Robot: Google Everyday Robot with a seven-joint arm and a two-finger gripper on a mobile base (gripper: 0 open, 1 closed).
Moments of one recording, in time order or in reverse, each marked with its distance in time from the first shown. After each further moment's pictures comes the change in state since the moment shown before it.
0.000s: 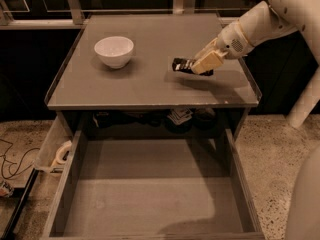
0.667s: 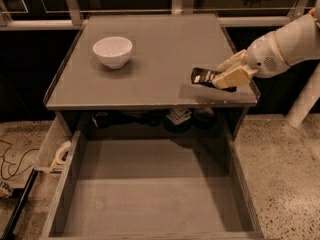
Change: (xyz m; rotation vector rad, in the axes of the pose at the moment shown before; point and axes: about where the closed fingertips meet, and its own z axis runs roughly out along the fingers) arm 0.042 0.063 -0.056 0.086 -0.031 0.025
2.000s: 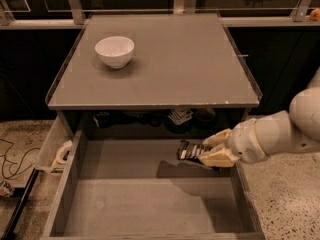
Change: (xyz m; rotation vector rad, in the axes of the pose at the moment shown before) arm 0.117 0.137 0.080 -0.058 0.045 0.109
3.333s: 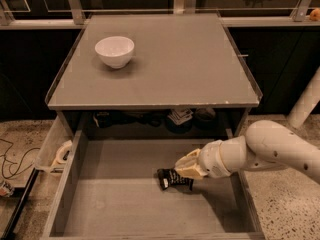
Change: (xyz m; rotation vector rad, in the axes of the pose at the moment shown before) arm 0.027 0.002 0.112 -0.076 -0.069 -0.024
